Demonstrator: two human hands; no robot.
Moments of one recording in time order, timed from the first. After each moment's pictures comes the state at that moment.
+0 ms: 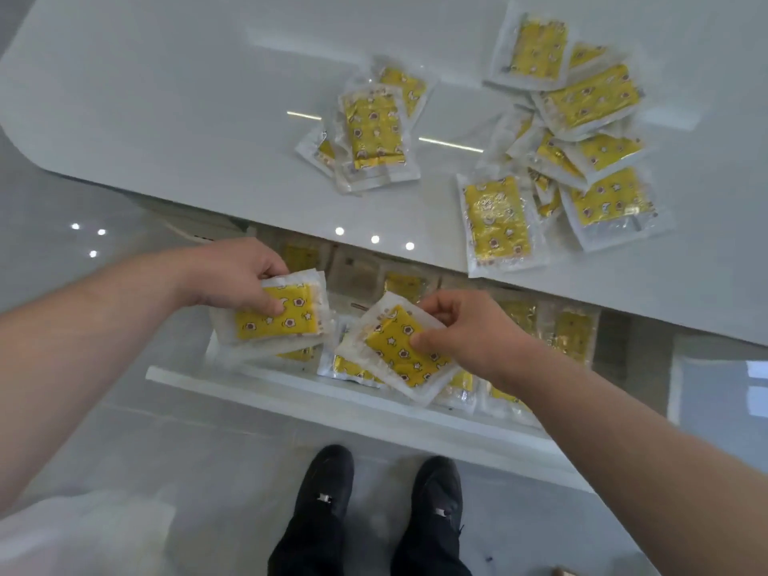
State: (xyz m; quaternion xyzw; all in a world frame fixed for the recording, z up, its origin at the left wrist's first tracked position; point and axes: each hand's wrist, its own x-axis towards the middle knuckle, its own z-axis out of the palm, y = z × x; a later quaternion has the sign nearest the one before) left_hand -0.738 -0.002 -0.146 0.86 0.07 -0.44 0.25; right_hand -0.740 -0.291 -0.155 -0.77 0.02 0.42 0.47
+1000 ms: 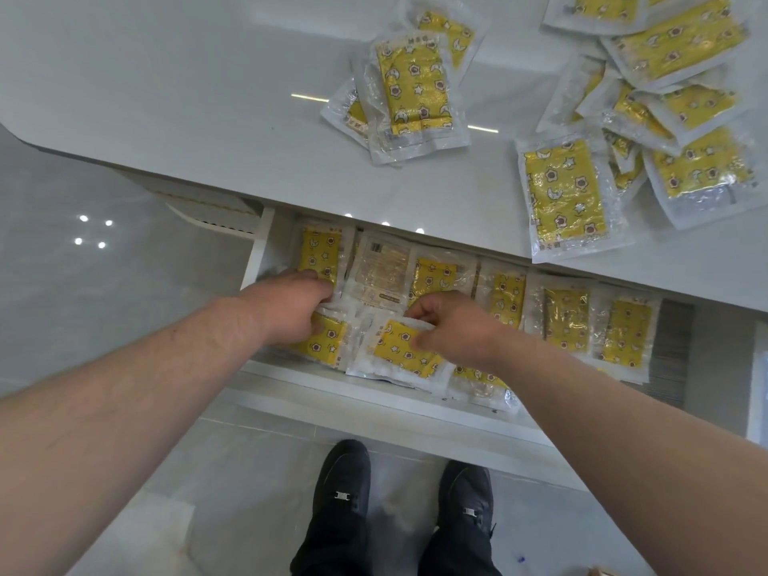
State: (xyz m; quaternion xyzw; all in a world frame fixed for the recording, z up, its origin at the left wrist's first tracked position) left_hand -0.763 -0.008 -0.250 0.92 -0.07 -0.37 0.05; right_hand -0.738 -0.242 -0.239 -0.80 -0.02 0.48 0.36
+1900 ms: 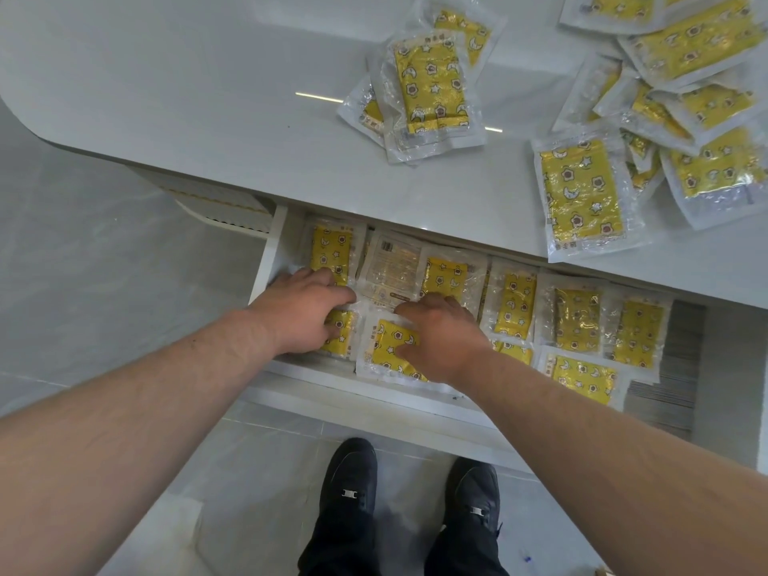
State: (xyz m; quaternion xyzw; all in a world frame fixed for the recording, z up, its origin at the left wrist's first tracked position) left_hand -0.775 -0.008 -0.251 0.93 -0.09 -0.35 0.06; right_hand -0.761 -0.219 -0.261 -0.90 -0.19 0.37 0.12
